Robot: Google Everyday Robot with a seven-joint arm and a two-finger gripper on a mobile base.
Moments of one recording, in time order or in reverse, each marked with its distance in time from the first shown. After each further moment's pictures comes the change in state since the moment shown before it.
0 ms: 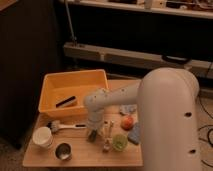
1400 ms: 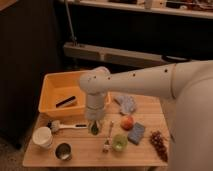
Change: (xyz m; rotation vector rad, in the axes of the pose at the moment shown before) arm 0.082 -0.014 -0.160 0.057 0.049 -0.097
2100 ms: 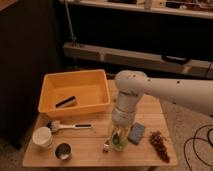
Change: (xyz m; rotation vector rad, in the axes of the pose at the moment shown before) arm 0.052 -0.094 0.021 -0.195 0.170 -0.010
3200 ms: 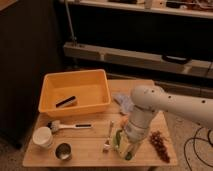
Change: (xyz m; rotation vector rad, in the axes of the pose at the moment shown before) arm 0.048 -0.039 0.018 -0.051 -0.002 -0.315
